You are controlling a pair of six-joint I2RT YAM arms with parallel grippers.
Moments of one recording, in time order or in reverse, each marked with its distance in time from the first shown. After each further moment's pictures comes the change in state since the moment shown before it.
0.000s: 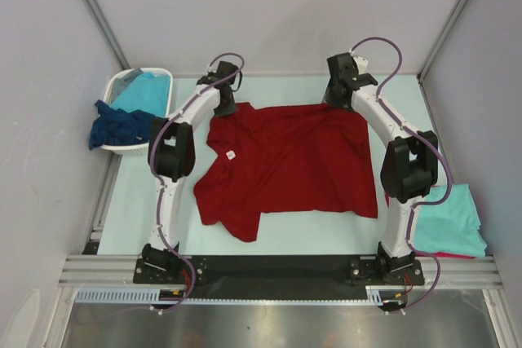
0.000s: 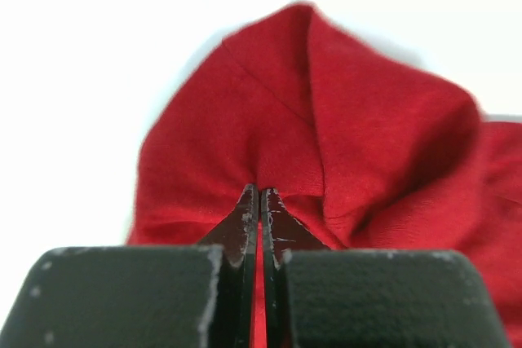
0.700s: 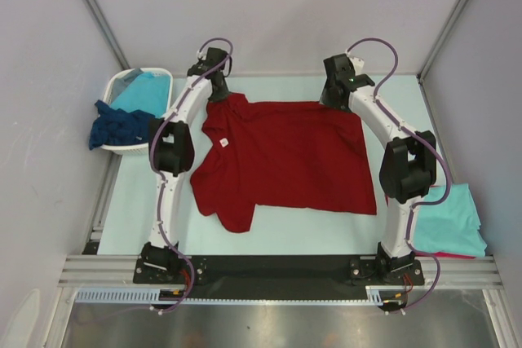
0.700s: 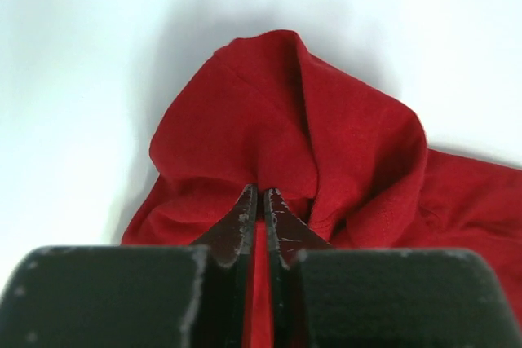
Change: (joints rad) left arm 0.066 0.085 0.269 -0.051 0.021 0.012; right arm 0.019 0.000 -0.003 0.003 -0.011 -0.002
